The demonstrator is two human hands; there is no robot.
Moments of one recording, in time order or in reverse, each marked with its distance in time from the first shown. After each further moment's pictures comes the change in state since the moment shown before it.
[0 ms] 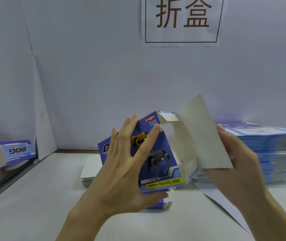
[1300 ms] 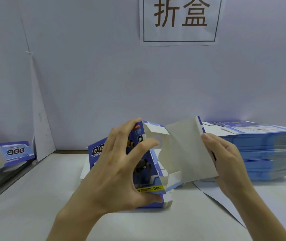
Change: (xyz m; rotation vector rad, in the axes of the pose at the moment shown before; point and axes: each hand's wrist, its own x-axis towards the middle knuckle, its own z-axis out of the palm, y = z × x) left_hand 0.004 -0.004 -0.014 -0.093 -0.008 0.005; right_hand 0.022 0.025 -0.018 -0.327 0.162 -0.104
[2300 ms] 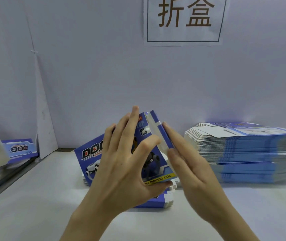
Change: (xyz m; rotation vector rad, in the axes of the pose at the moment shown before) left_hand 0.005 0.010 0.011 0.143 0.221 0.010; right_hand -0.035 -0.007 0.051 -0.279 -0.286 -0.255
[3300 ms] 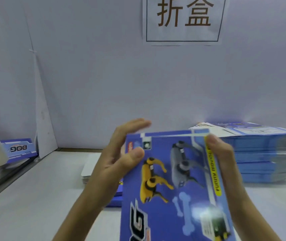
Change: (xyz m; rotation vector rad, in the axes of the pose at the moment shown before) left_hand 0.003 -0.001 -0.014 -1.257 -0.050 -0.581; right_hand 0.010 0.000 -0.028 0.430 0.187 0.149
